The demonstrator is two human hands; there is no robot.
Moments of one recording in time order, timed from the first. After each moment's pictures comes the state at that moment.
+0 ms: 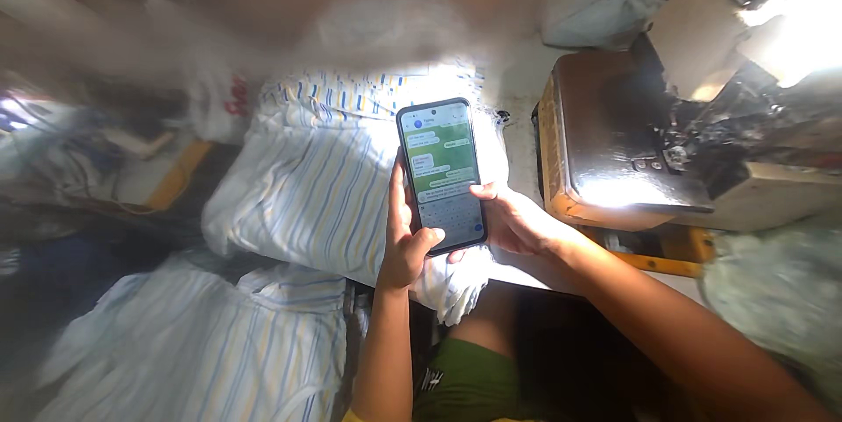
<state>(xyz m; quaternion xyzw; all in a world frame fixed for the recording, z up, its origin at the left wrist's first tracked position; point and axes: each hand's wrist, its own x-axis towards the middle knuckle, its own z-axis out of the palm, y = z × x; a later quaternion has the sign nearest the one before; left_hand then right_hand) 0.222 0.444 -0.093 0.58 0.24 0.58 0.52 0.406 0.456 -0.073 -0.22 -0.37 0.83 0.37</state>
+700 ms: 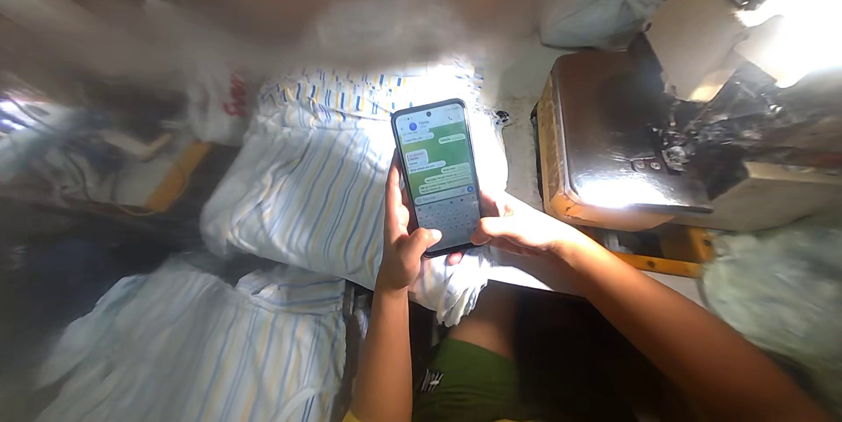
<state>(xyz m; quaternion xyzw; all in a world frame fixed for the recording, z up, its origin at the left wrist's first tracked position) 0.222 0.443 -0.092 0.57 0.25 0.59 0.51 0.411 0.459 -0.082 -0.18 -0.47 0.78 0.37</state>
